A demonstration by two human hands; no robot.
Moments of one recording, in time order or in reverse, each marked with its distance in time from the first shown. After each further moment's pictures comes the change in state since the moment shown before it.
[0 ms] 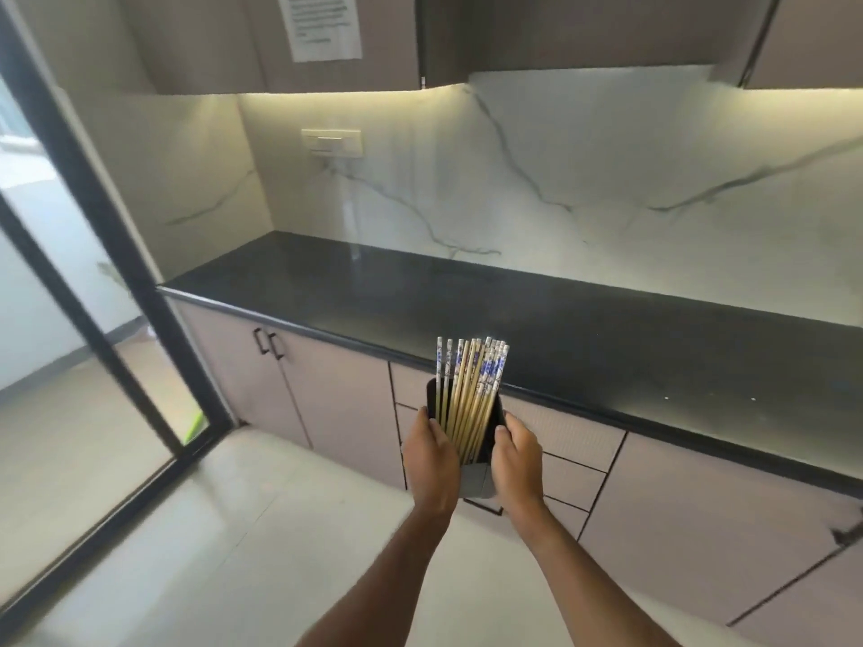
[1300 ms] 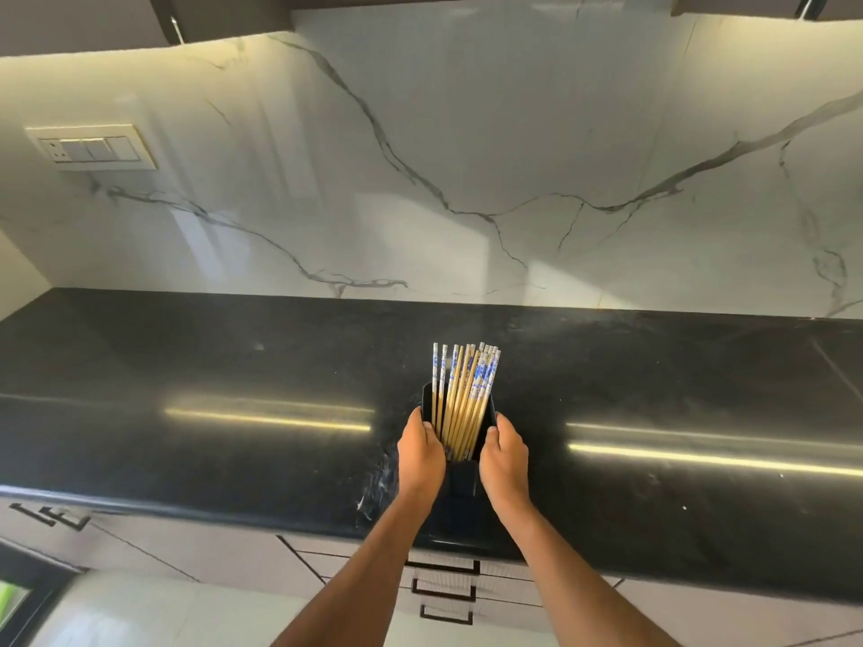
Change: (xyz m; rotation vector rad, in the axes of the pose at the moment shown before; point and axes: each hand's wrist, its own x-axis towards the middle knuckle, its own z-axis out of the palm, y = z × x) left_hand 0.330 -0.040 0.298 0.104 -0.481 -0.074; right_hand 0.393 0.075 0.025 -0.087 0.232 0.167
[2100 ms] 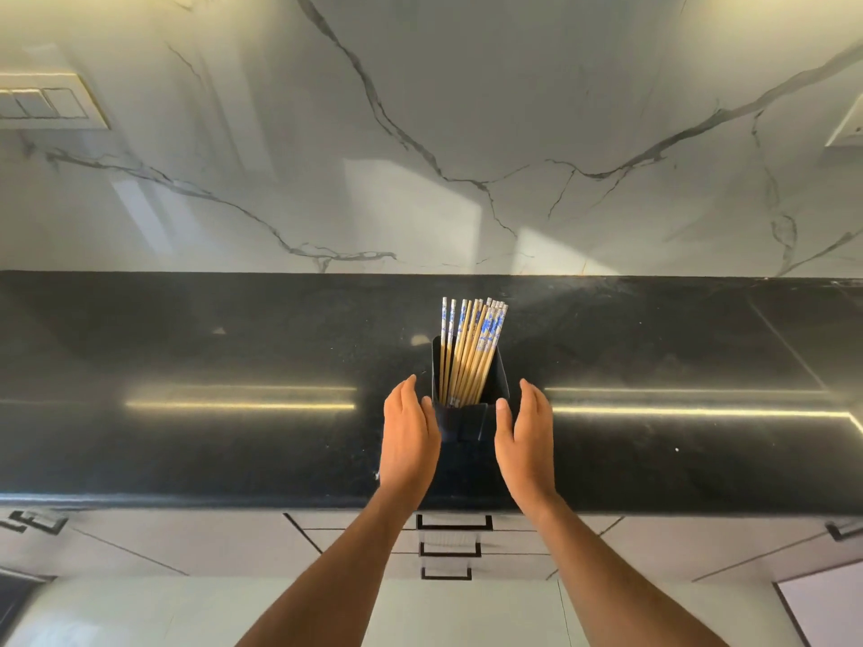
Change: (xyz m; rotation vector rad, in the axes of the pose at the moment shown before) left_hand -0.001 -0.040 -0.051 0.279 -0.047 0.280; right_hand -0.033 0.021 0.012 -0.350 0.250 -0.210
